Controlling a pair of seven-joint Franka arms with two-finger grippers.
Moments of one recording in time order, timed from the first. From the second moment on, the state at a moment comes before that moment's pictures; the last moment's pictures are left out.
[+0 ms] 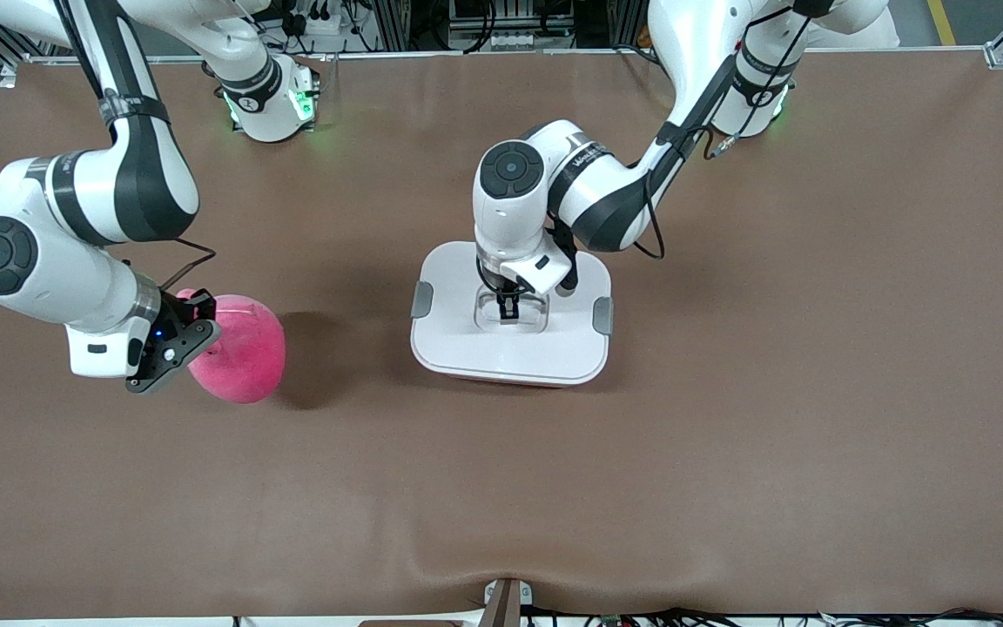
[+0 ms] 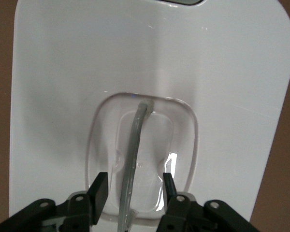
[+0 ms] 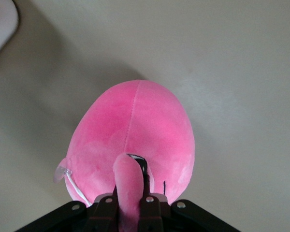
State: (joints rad) left arm -0.72 0.63 -0.12 -1.41 0.09 2.10 -2.46; right arm 0.16 0.27 -0.03 -1.71 0.03 1.89 -0.59
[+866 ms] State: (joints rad) left arm -0.72 0.63 -0.12 -1.40 0.09 2.10 -2.46; right arm 0.15 0.27 -0.04 -1.66 0.10 1.85 -0.48
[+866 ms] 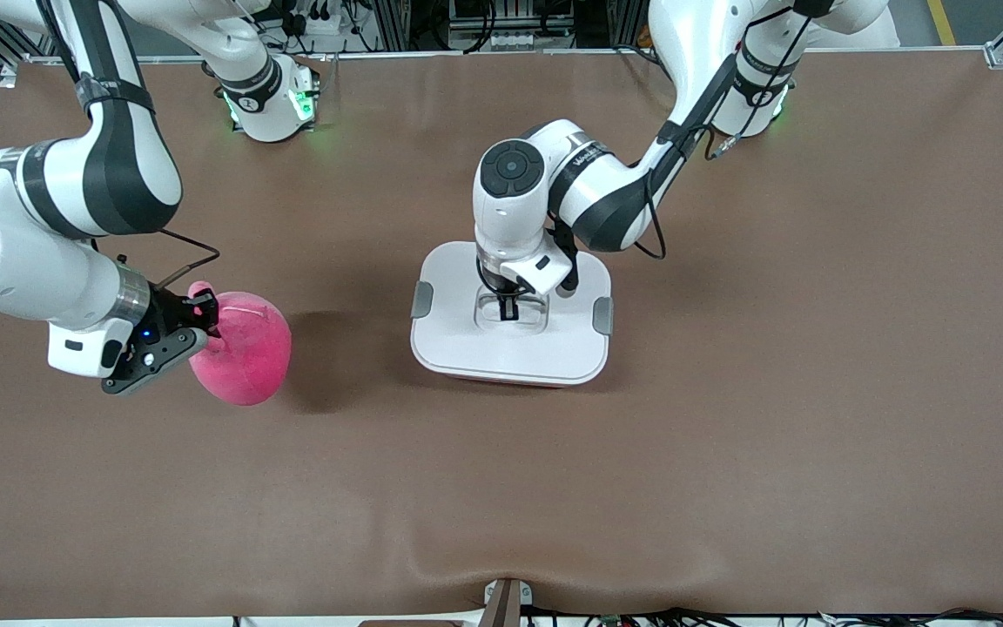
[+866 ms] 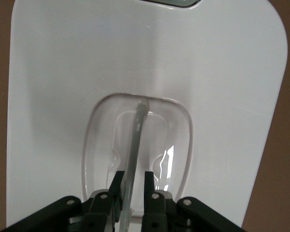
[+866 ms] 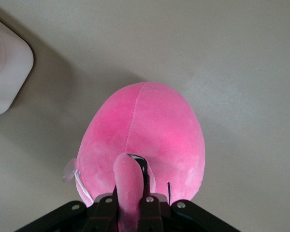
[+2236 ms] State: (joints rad) left arm -0.72 0.63 -0.12 -1.40 0.09 2.10 -2.45; right arm 0.15 0.27 -0.04 -1.60 0.14 1.82 -0.40
